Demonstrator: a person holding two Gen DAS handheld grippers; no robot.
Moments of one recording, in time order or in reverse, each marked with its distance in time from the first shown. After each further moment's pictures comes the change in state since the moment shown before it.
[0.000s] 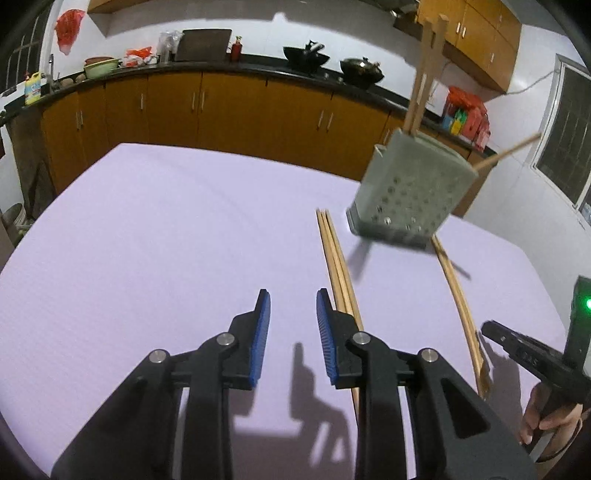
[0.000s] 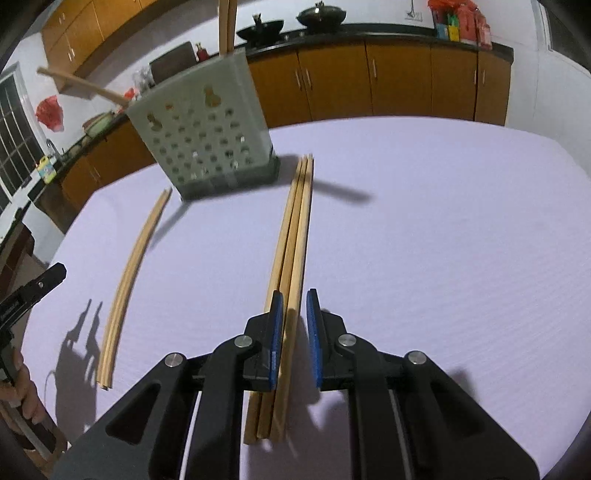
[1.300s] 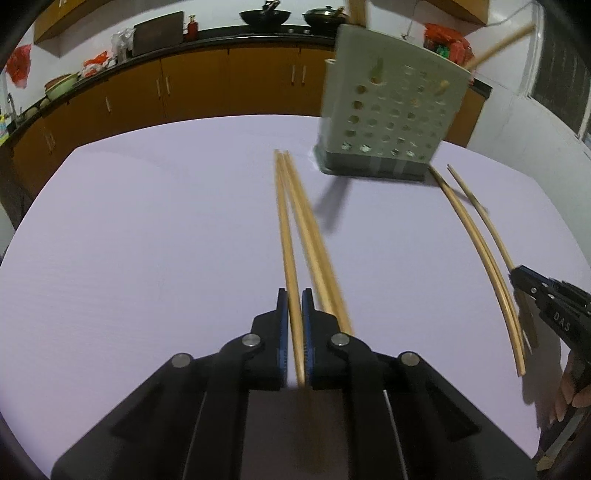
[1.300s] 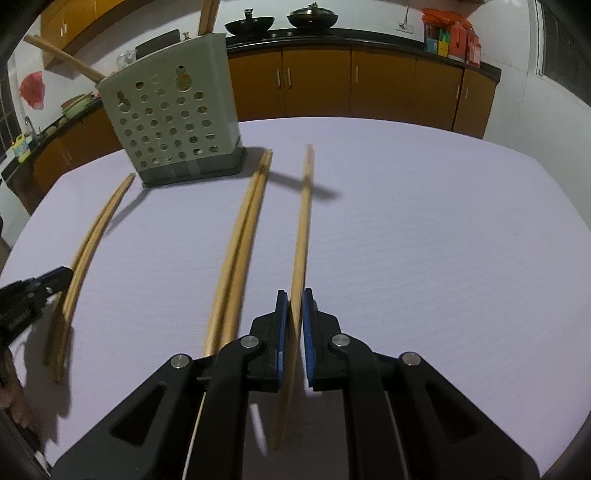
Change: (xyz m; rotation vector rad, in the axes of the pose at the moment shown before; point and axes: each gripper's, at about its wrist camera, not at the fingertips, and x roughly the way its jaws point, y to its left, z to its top) left arm 0.062 -0.046 -0.010 0.170 0.154 0.054; right arm 0.004 -0.012 -0.004 -0.051 -0.025 -0.155
